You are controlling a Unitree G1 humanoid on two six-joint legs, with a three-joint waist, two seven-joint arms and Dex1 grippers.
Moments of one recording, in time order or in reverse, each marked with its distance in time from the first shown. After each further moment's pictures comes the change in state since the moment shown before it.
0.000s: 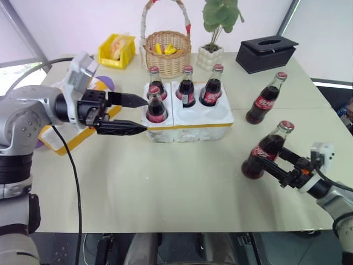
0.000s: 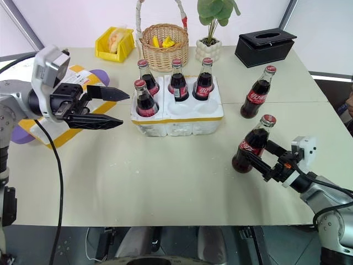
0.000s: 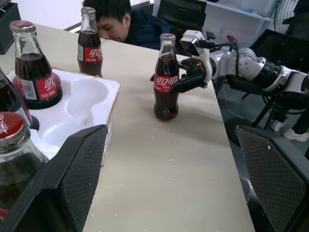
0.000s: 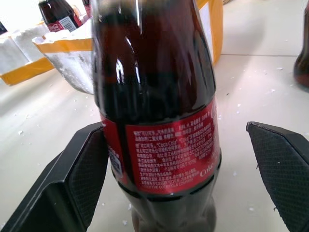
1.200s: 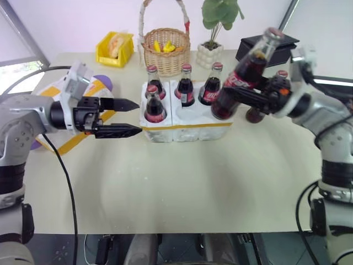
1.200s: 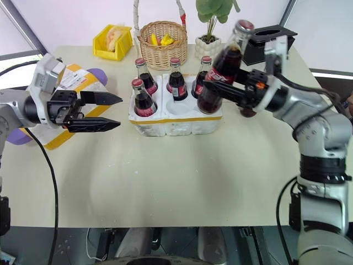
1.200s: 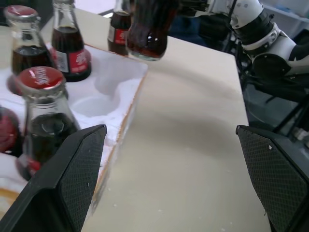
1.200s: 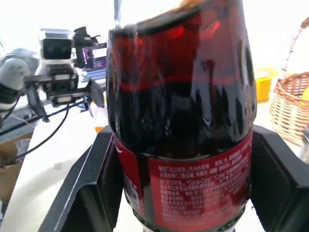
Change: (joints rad) left arm 0.118 0.035 0.074 -0.063 -0.007 0.020 0.112; right arm -0.904 -0.065 0.356 0.297 0.056 0.138 0.088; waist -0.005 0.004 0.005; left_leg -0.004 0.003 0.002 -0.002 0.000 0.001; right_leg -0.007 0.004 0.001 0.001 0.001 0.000
